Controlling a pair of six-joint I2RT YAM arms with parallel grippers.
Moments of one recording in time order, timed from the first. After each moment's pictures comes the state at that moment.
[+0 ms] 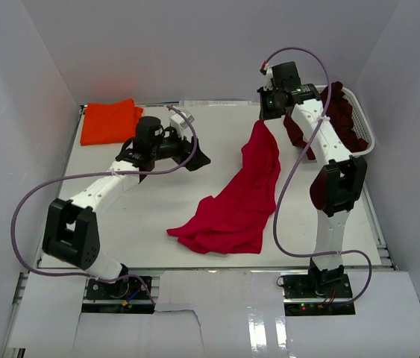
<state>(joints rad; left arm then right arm) -0.37 1.47 1.09 -0.02 0.60 -0.07 0.31 2.05 2.12 -0.86 -0.10 0.04</state>
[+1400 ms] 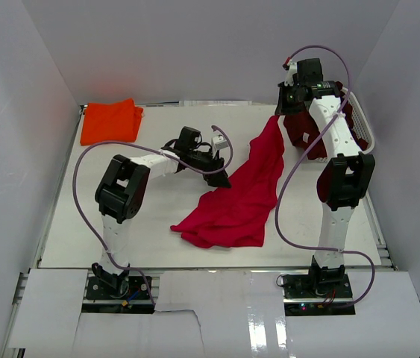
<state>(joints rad) -0.50 2.08 1.38 -0.06 1.02 0.19 0.15 2.11 2.18 -0.86 -0.23 0.04</state>
